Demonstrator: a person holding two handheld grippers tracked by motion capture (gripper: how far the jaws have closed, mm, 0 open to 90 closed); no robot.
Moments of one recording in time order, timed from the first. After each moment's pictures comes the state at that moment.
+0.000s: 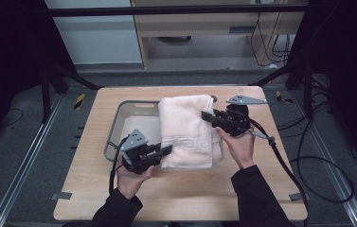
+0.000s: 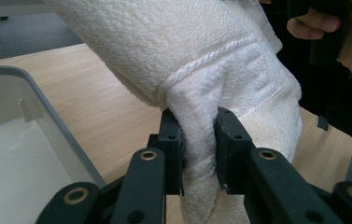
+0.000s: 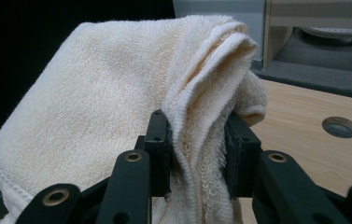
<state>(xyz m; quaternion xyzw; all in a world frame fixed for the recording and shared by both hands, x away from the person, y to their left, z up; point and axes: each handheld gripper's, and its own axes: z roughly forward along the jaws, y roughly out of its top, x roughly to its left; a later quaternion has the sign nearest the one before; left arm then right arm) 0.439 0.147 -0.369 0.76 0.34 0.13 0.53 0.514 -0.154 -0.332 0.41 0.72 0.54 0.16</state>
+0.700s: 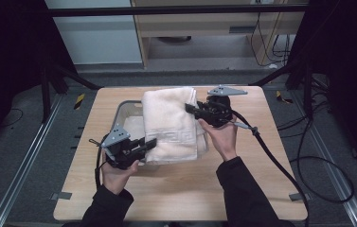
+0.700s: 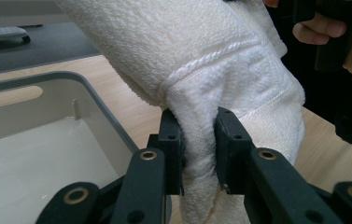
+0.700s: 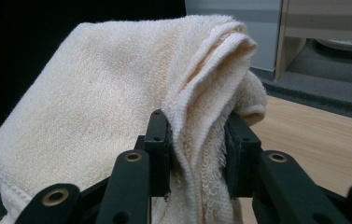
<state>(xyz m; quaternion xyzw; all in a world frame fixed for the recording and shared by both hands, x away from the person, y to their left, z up) 0.443 0.184 -0.358 0.74 0.37 0.16 0.53 0.534 -0.110 -0.319 0.39 0.72 0.55 0.16</state>
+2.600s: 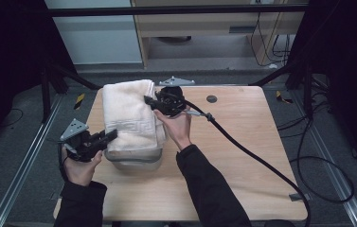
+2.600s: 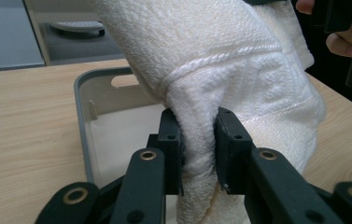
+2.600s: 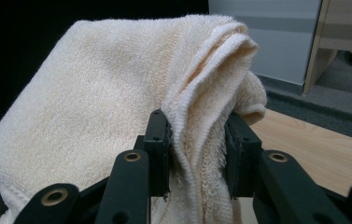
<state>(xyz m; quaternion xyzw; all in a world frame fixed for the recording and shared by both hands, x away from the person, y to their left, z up) 0.456 0.277 -0.354 0.70 0.46 0.22 0.50 0.575 0.007 -0.323 0.36 0.73 0.56 0.15</state>
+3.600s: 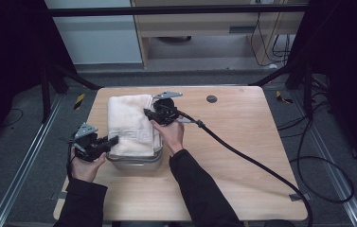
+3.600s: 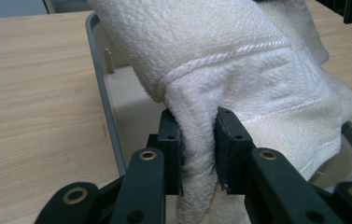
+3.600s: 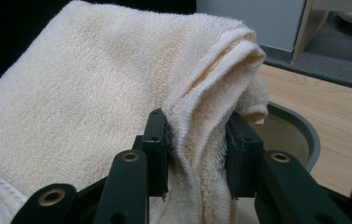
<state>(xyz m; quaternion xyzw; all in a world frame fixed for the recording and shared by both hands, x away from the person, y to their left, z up) 0.486 0.285 -0.402 0.74 0.48 0.20 0.43 0.598 0.031 -0.389 0.39 0.75 0.50 0.15</state>
